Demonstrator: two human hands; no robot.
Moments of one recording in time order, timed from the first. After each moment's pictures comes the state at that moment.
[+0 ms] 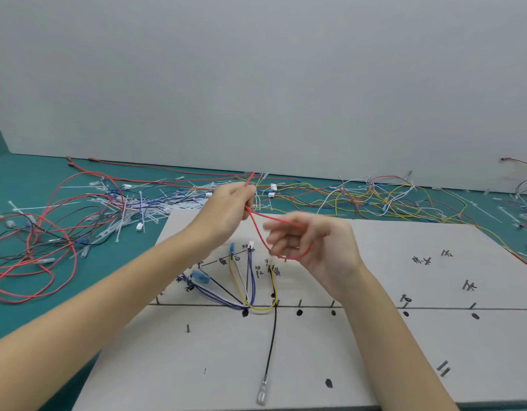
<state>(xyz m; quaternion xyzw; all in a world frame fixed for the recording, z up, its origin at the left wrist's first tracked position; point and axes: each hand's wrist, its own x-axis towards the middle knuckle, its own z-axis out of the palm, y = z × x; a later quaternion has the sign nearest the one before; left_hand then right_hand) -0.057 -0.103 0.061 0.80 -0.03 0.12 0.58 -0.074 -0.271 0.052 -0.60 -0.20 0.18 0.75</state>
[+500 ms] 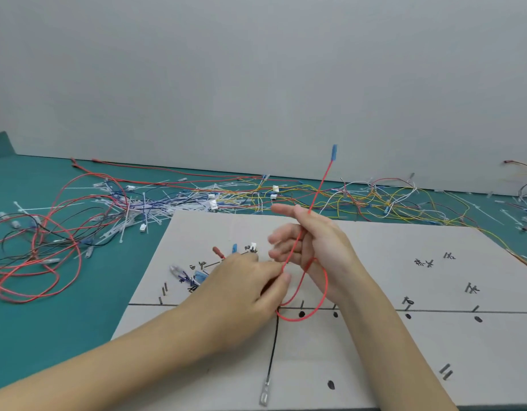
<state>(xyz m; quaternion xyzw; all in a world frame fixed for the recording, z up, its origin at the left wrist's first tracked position) -0.142 -0.124 0.028 0.92 -0.23 0.15 0.26 -0.078 -0.265 0.053 -0.59 -0.15 0.16 0.78</state>
